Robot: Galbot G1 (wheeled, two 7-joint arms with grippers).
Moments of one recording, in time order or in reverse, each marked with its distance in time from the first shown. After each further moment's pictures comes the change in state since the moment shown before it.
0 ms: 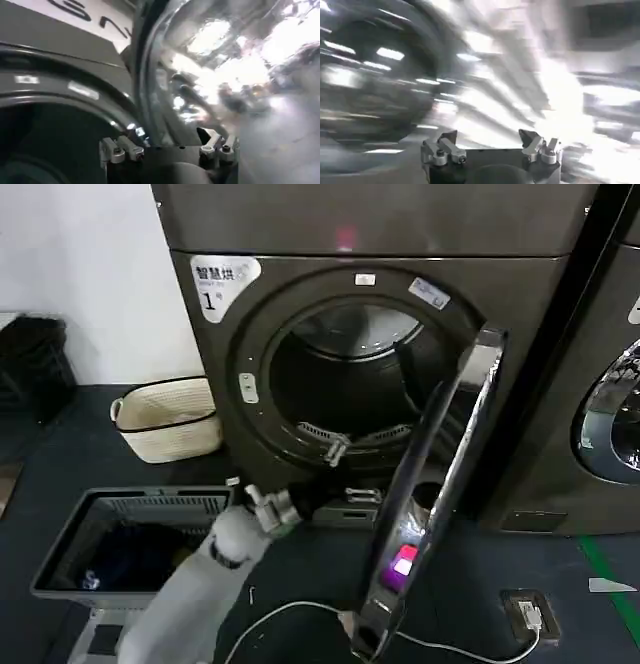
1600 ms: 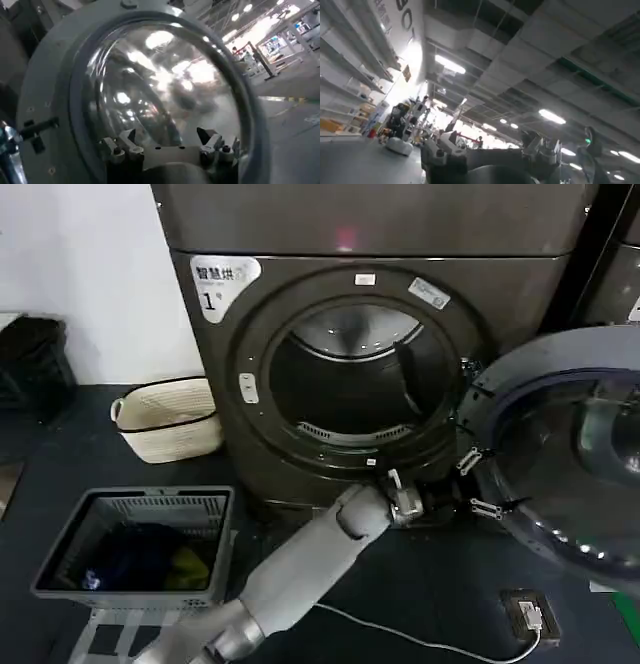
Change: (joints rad) left arm -0.308 -0.347 0.317 0.480 0.091 0.009 -0.041; right arm -0.049 -0.068 0.335 -0.315 -0.036 0.043 0.117
